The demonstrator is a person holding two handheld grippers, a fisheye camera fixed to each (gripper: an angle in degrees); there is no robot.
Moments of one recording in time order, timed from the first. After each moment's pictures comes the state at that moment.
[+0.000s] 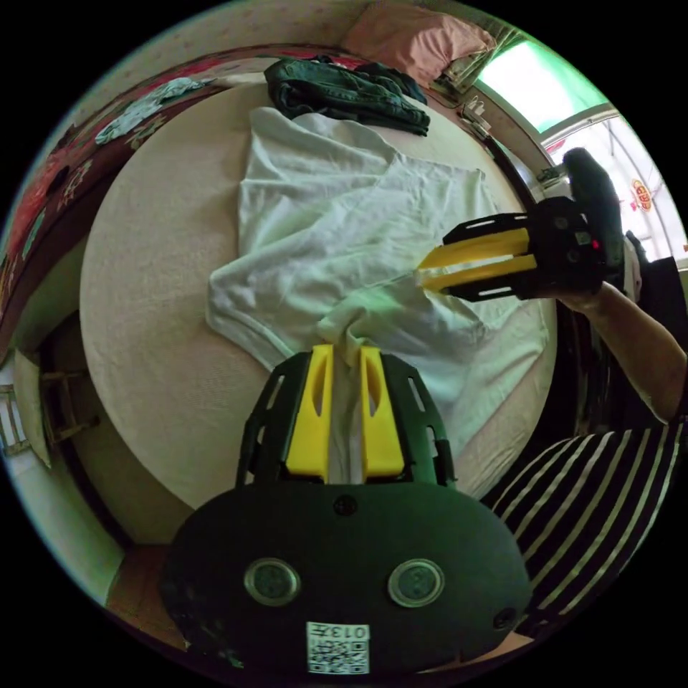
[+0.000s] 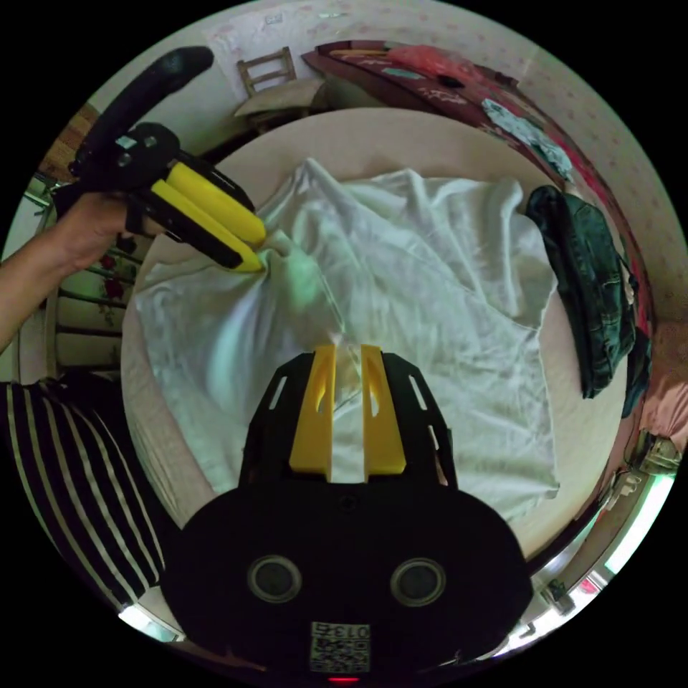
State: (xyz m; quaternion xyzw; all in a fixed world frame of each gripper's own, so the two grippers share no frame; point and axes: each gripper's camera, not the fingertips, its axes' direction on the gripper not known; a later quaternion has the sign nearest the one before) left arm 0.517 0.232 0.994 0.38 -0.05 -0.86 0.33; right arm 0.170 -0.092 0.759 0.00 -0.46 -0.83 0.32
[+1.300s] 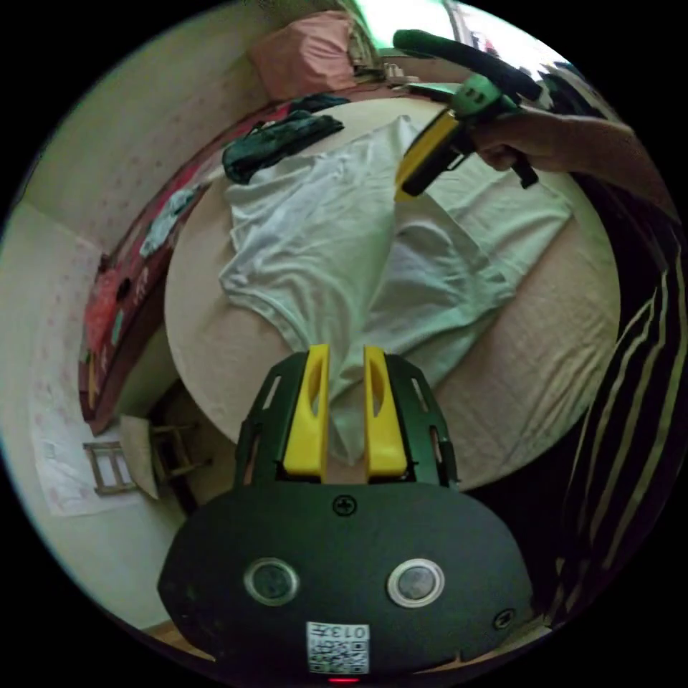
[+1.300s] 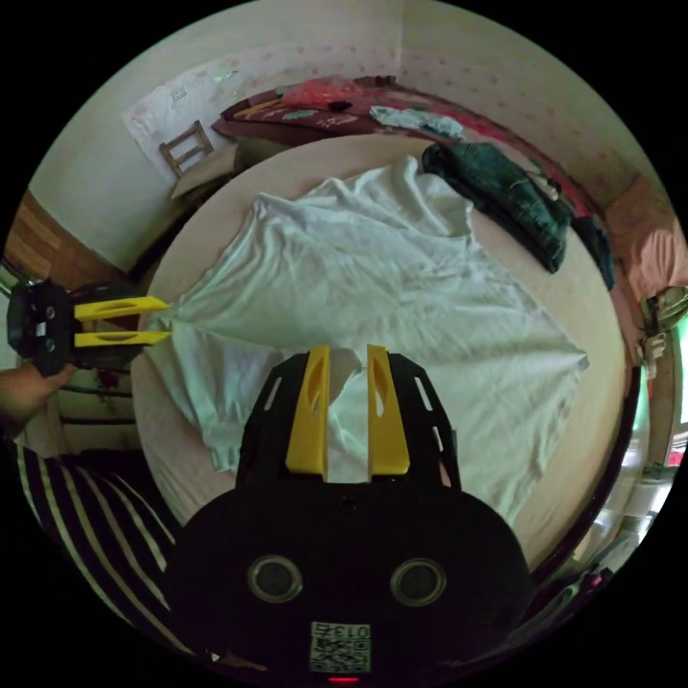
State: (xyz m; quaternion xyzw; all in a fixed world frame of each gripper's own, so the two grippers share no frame) left arm 0.443 -0.009 0.904 0.16 -0.24 -0.86 0.43; right arm 0.189 -0.152 0.790 -0.03 -0.52 -0.71 0.48
